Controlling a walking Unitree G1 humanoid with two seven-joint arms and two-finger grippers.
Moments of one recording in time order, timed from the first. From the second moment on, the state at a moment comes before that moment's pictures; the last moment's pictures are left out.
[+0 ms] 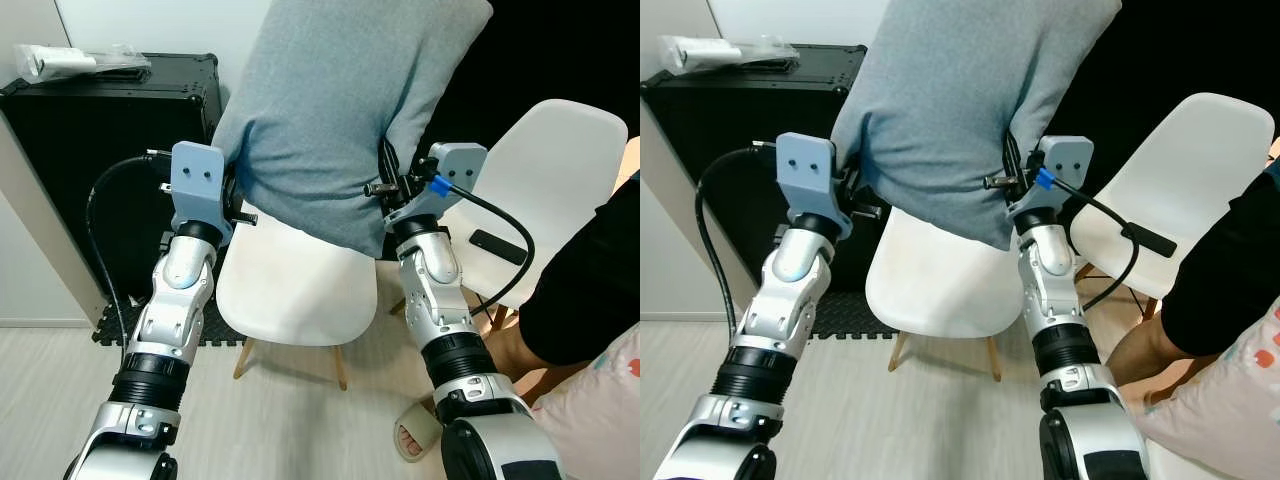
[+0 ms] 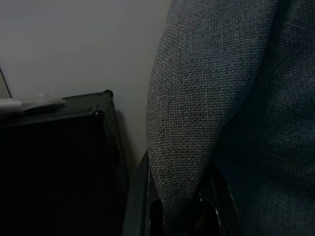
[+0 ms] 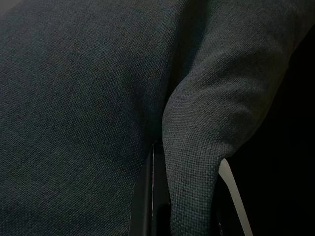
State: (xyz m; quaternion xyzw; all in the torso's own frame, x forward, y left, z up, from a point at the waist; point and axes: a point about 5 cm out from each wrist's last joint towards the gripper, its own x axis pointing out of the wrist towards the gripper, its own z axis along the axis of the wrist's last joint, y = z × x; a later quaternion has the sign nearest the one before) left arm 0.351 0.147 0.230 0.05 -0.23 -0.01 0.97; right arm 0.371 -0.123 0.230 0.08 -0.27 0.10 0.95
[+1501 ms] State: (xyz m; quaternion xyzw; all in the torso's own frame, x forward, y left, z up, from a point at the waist) left arm 0.275 0.160 0.024 0.19 0.25 -0.06 0.95; right arm 0.292 -0.103 0.013 -0.04 0.21 0.22 0.95
